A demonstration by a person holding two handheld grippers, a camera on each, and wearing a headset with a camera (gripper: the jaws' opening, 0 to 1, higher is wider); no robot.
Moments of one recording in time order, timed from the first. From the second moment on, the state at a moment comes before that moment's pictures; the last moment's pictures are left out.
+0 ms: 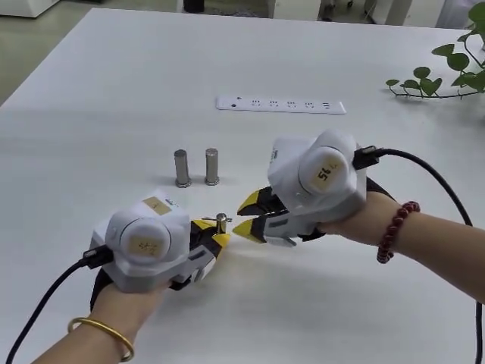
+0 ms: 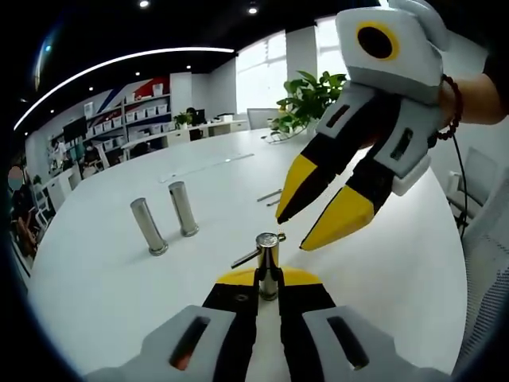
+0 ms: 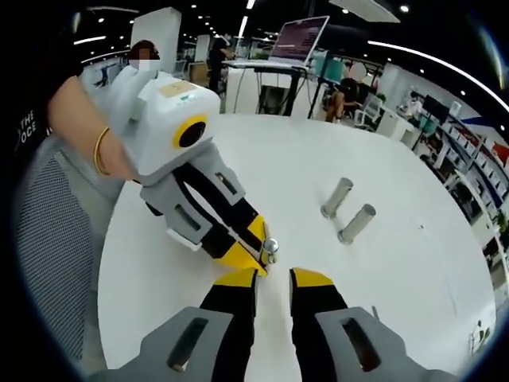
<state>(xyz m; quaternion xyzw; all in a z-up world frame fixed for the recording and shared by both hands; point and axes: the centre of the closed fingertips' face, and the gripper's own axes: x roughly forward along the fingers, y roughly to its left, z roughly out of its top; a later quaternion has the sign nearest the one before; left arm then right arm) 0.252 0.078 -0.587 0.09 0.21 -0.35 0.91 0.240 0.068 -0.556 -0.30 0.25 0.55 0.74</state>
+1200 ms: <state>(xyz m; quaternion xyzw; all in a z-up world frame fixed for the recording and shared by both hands) 0.276 0.119 -0.586 0.09 0.22 -0.33 0.91 0.237 0.037 -0.559 -0.21 0.29 0.51 0.78</state>
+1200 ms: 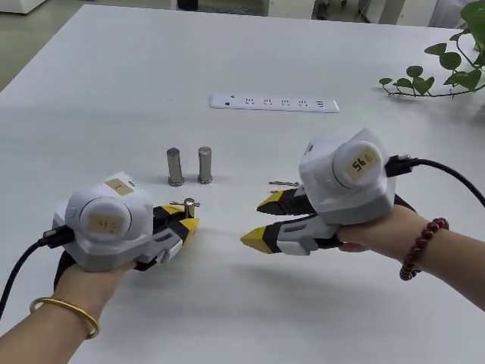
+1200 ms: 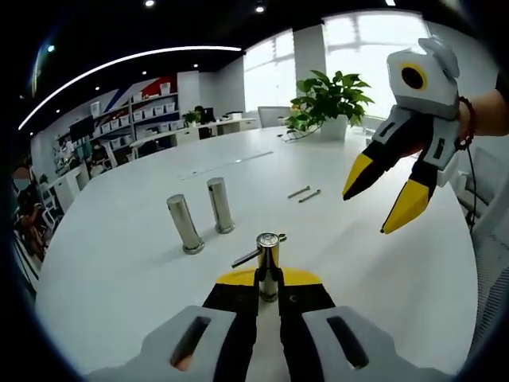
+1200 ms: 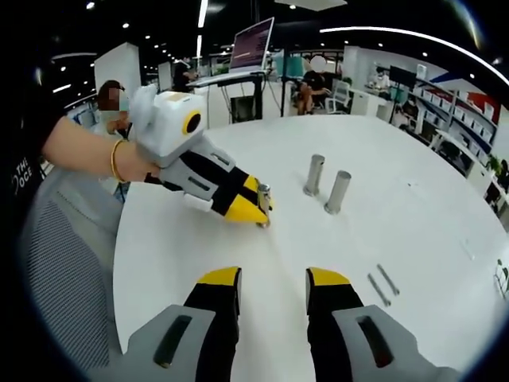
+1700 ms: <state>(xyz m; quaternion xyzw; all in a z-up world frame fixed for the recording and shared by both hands) 0.277 0.121 -0.584 0.08 0.22 -0.33 0.92 0.237 0.032 -0.561 -0.20 0.29 0.50 0.79</state>
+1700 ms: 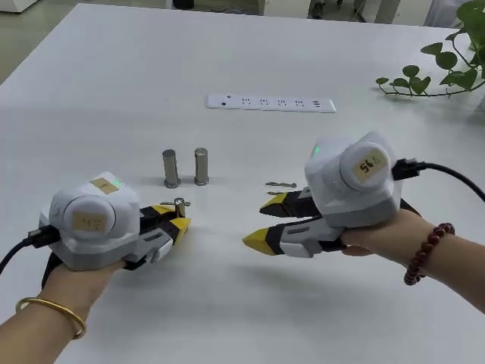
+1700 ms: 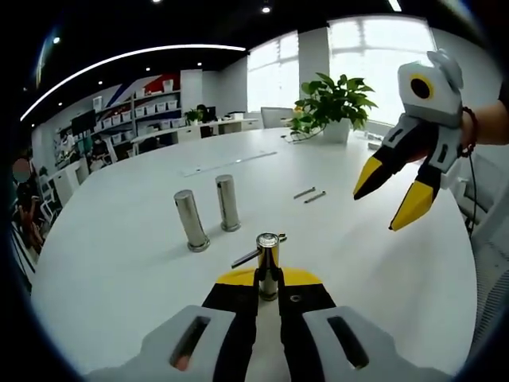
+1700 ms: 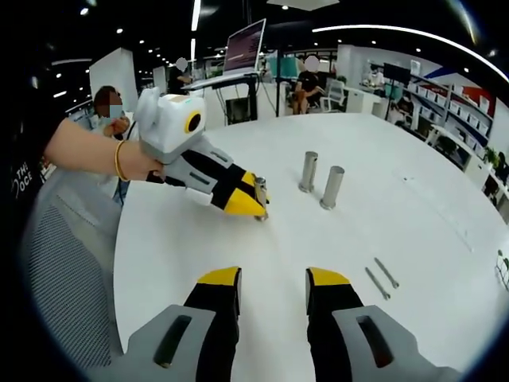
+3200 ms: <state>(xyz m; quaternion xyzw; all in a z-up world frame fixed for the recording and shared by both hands) 0.260 0.131 -0.537 0.02 0.19 -0.32 0.93 0.300 0.065 -0.527 -0.08 0.24 0.46 0.85</state>
